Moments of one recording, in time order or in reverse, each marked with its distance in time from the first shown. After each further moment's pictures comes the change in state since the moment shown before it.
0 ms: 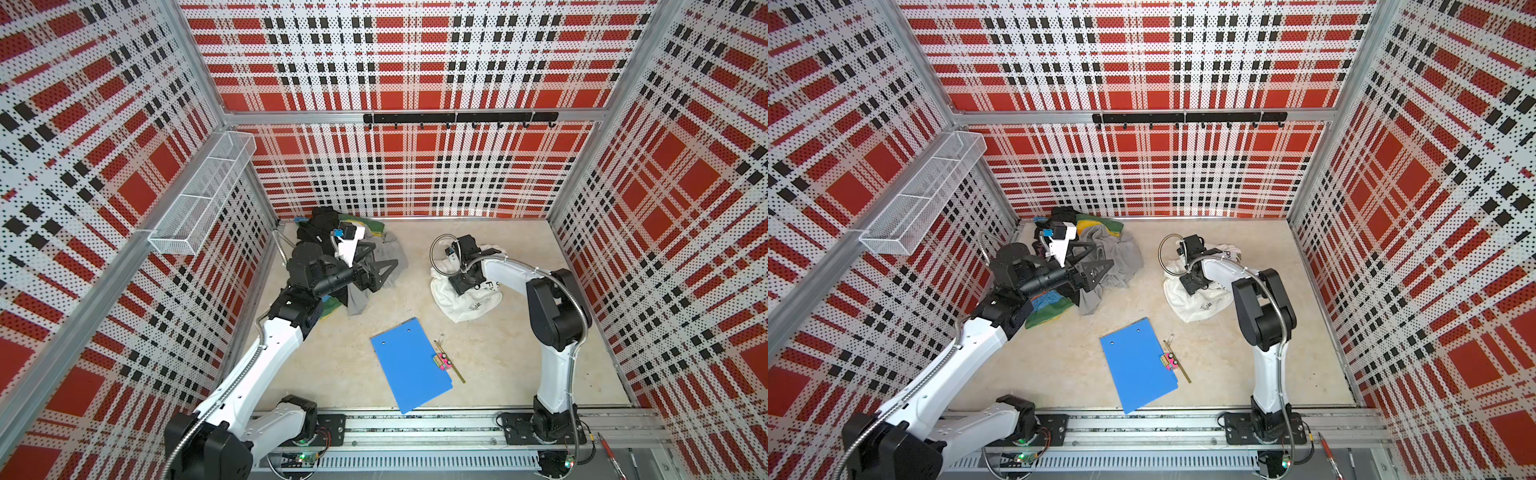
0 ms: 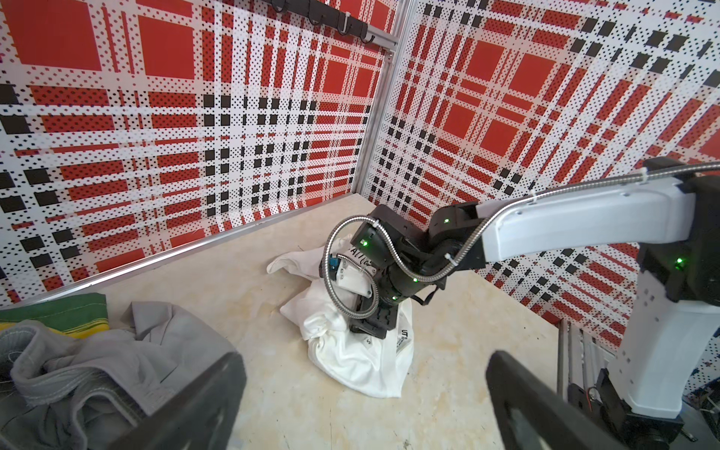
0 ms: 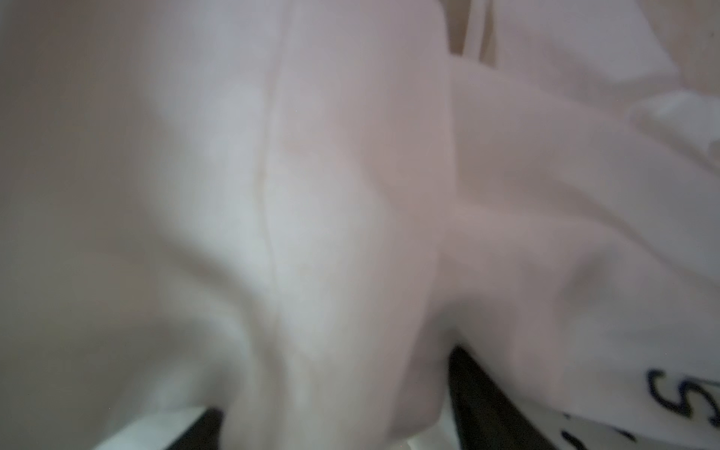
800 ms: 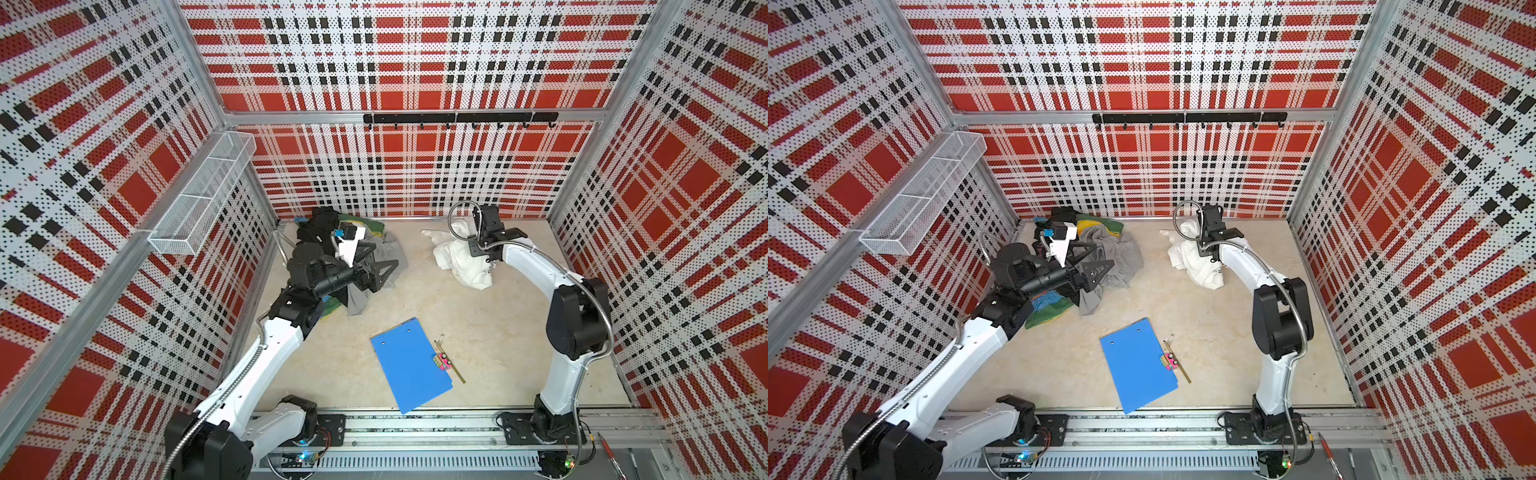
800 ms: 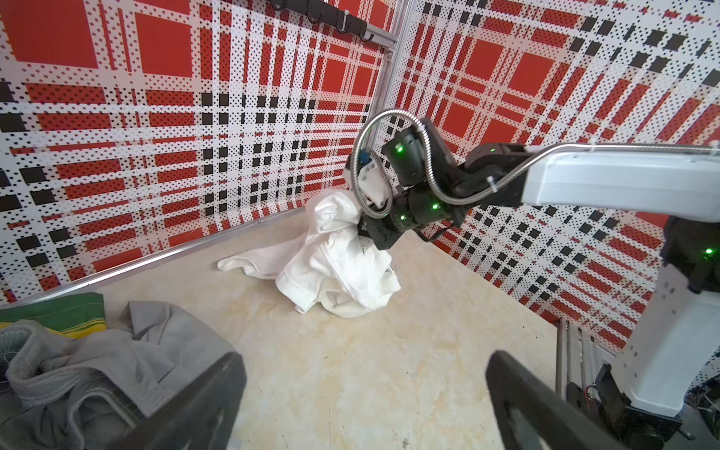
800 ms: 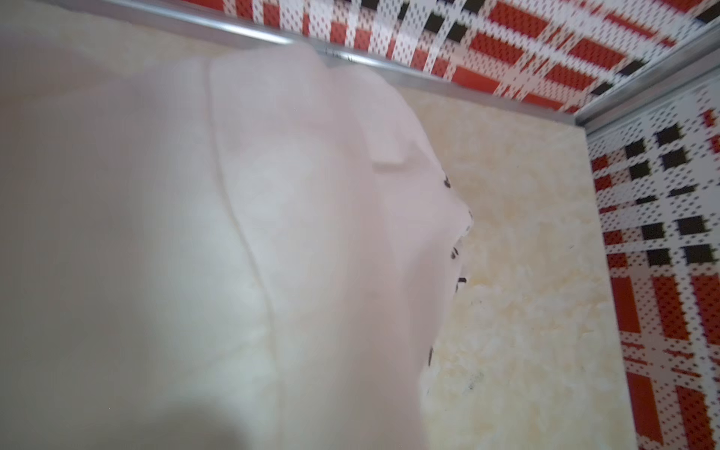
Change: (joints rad) left arm -0.005 0.002 0.000 0.000 0.002 -0.001; right arm -0.096 -0.087 0.164 0.023 0.111 0.237
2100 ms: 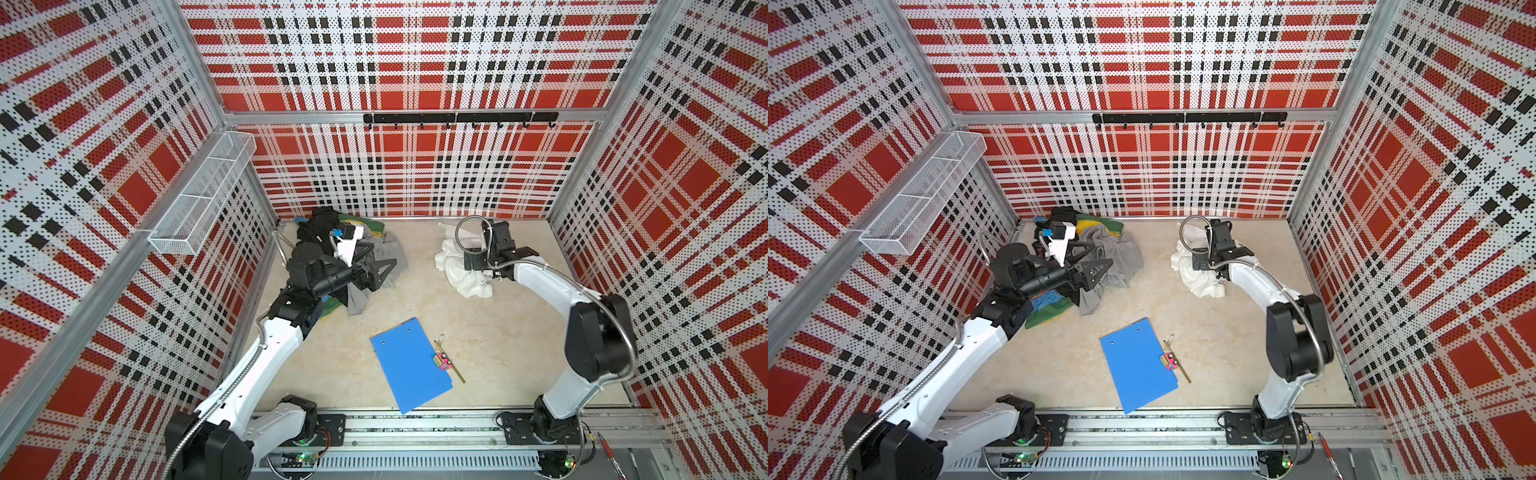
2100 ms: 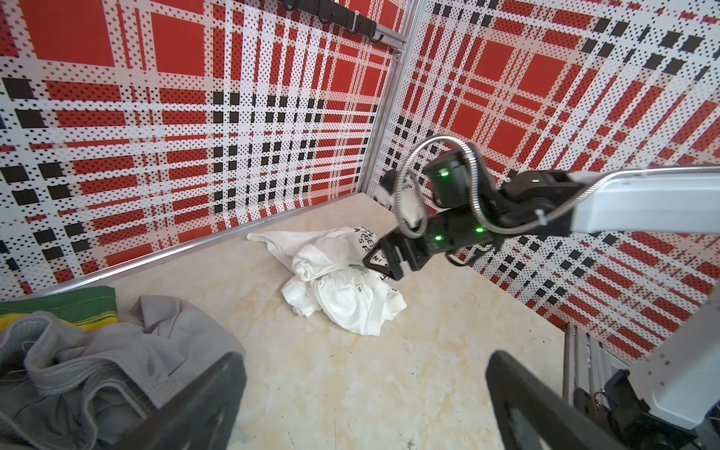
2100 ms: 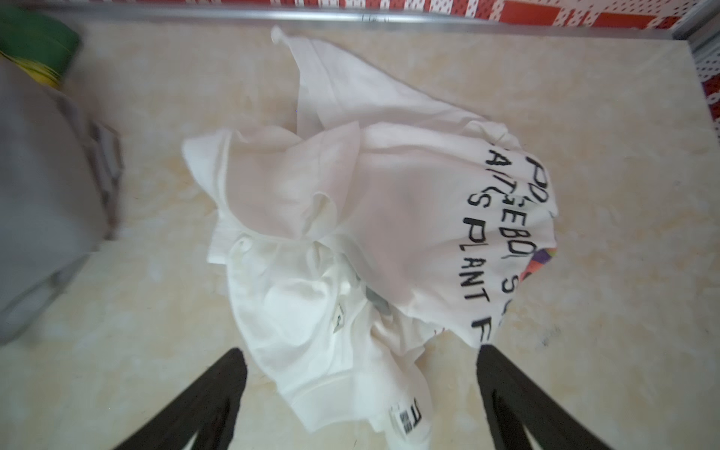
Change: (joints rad) left arm 0.023 0.000 -0.006 0.000 -0.019 -0.001; right arm -0.016 -0.332 -0.360 0.175 -0.175 0.136
